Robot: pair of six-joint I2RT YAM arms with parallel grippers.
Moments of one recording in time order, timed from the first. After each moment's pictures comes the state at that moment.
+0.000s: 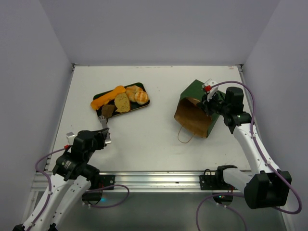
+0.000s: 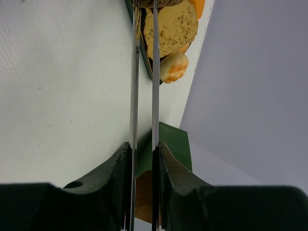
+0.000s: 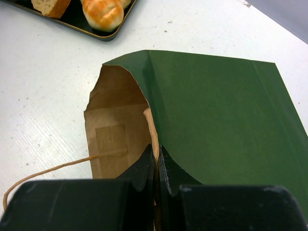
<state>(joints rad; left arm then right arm) -0.41 0.34 0.53 -0.83 -0.29 -1.89 0.08 1.09 0.87 -0.30 -0.57 -0.37</state>
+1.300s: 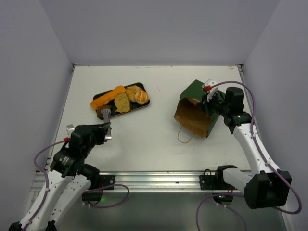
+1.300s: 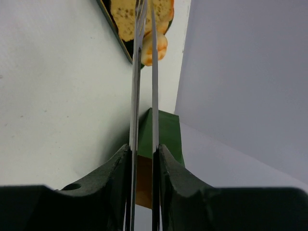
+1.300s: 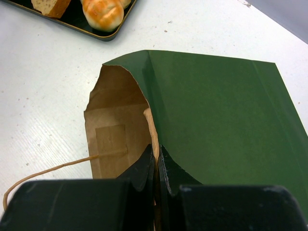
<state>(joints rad) -0.41 0.42 0.63 -0.80 -0.24 -1.82 0.08 1.09 0.87 -0.30 -0.57 -0.37</state>
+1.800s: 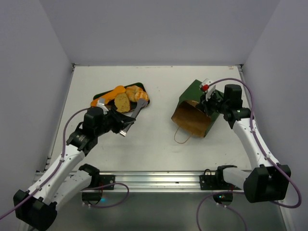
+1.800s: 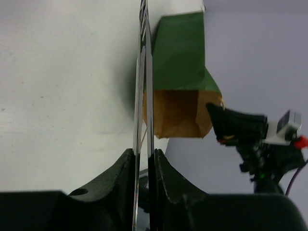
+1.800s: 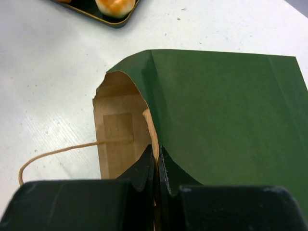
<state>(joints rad) -0.41 0.80 0.67 -0.37 0.21 -1.33 0.08 1.13 0.91 -0.38 -0.60 -0.41</state>
